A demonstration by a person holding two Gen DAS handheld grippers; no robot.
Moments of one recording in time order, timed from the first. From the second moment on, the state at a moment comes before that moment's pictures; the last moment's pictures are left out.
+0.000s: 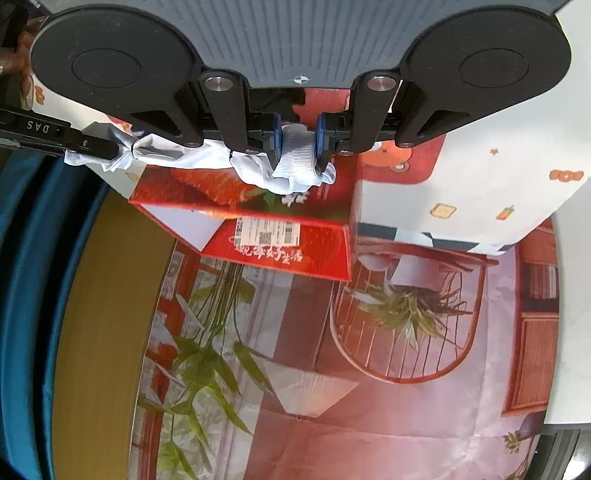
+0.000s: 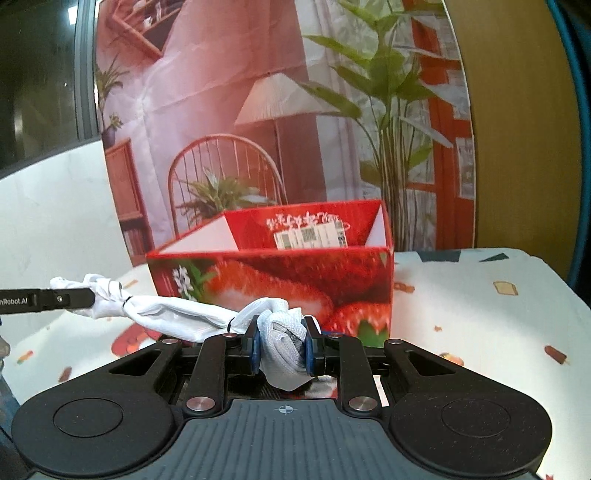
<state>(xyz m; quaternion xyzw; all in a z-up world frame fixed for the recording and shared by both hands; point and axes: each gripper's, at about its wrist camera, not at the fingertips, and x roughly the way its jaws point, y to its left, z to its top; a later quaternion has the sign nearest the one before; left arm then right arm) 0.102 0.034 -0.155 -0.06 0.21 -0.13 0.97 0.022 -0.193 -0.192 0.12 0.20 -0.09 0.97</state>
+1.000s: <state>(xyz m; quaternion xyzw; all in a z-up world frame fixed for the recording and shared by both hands) 0.213 -0.002 -0.106 -0.01 0.20 -0.14 0.97 0.121 -0.254 -0.137 0.08 0.19 -0.12 0.97</state>
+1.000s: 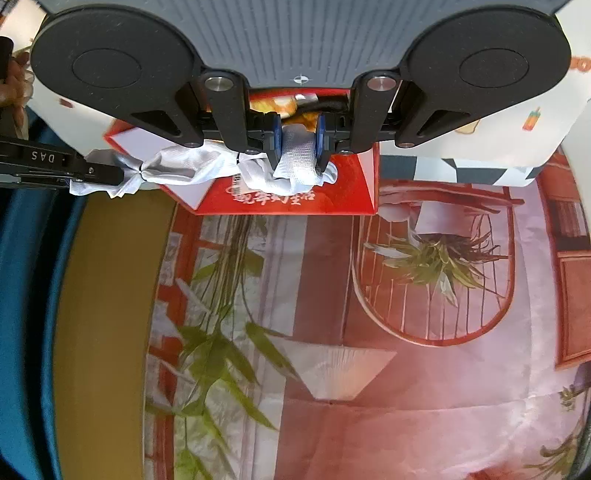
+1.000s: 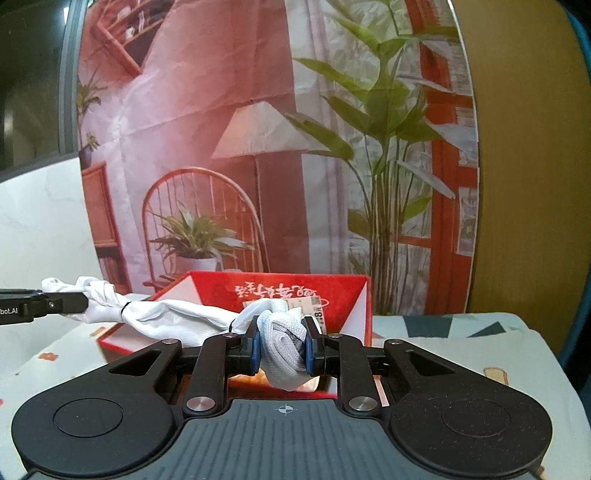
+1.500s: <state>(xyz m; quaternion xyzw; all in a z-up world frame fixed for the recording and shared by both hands) 0.305 -0.033 -0.139 0.02 0.27 -0.15 0.95 0.218 -0.288 -0.173 0.07 0.28 -0.16 0.95</state>
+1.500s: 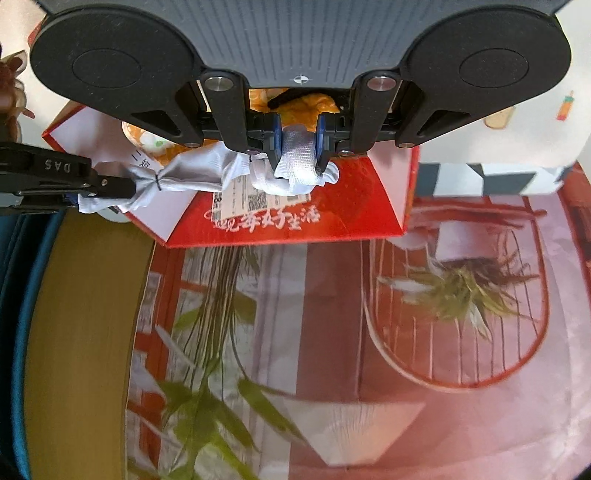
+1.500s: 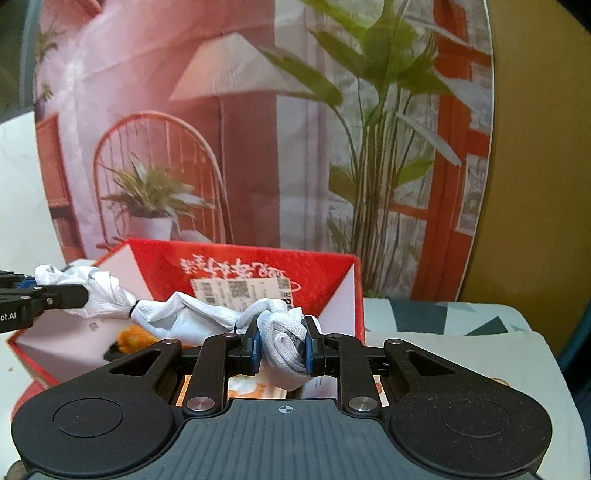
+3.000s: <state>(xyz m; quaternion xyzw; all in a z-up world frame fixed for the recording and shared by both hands) 0.186 -0.002 -0.137 -0.01 0.27 -0.21 0.94 0.121 -0.220 -0.161 0.06 0.22 -0.11 0.97</state>
